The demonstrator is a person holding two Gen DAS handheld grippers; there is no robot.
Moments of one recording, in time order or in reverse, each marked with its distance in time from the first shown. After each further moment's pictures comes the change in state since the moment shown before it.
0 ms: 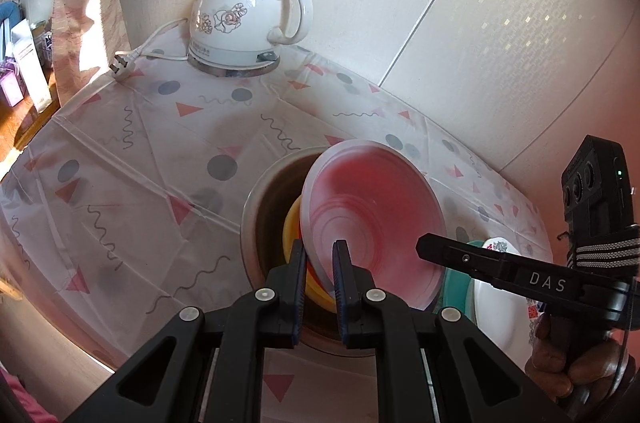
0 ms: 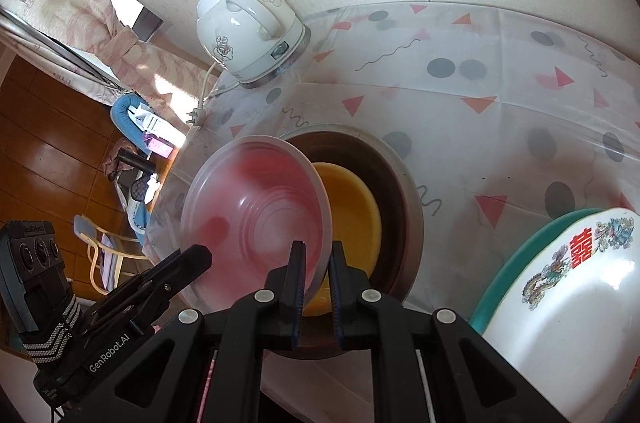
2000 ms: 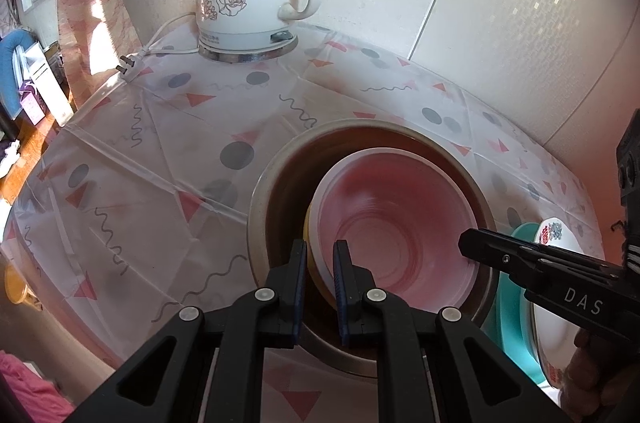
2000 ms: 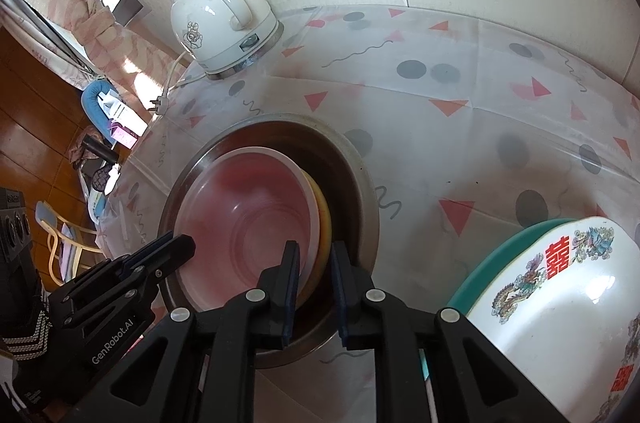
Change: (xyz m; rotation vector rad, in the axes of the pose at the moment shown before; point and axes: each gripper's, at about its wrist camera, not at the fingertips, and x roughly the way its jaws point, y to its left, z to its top) left arm 0.033 -0.006 -0.008 0.063 0.022 0.168; right arm 0.008 -0.008 -0.009 -0.048 -0.038 -0.128
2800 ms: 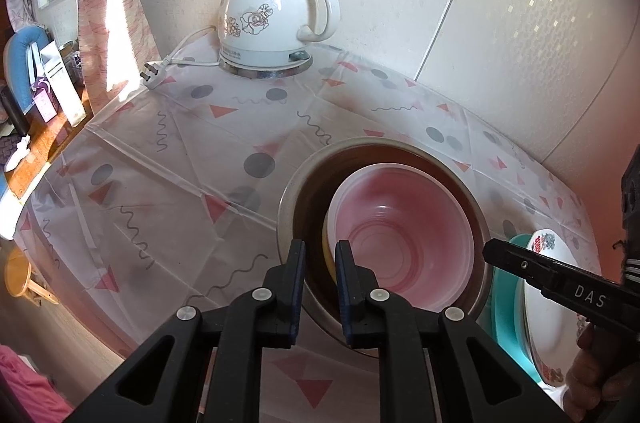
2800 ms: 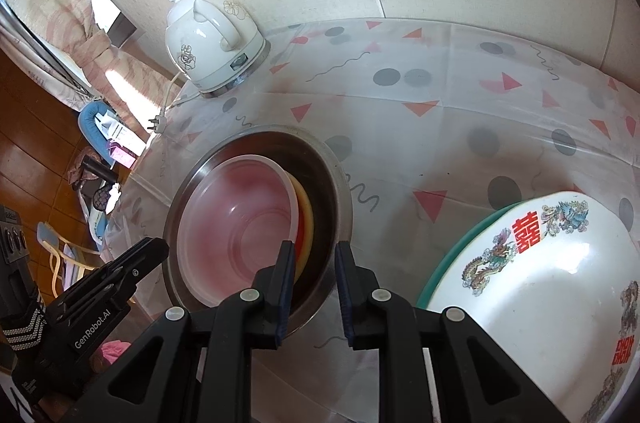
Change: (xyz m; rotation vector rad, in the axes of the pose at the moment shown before) left arm -0.025 0.013 -0.005 -0.032 -0.059 0.008; right arm -0.021 -0.012 -0.011 0.045 -0.051 -0.019
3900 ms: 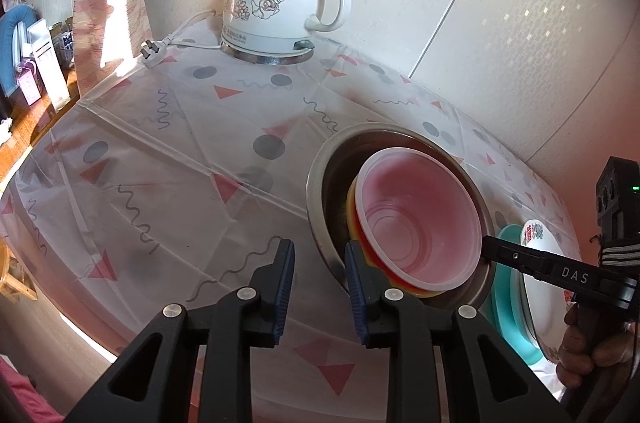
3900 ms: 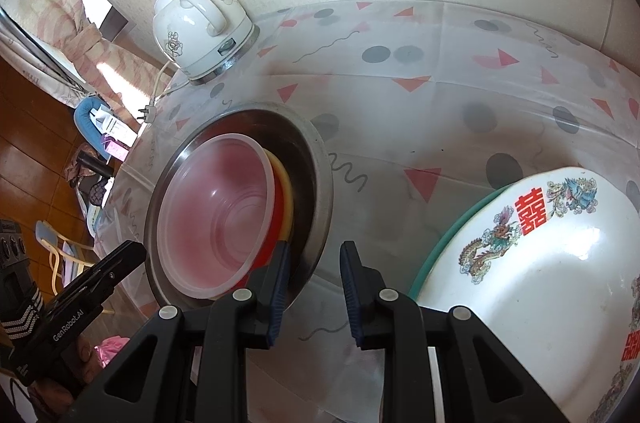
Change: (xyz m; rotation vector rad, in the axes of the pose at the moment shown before) left arm 0.004 0.033 -0.013 -0.025 0.015 -0.106; right arm 0.015 -0.008 -0.007 0.007 0.040 -0.004
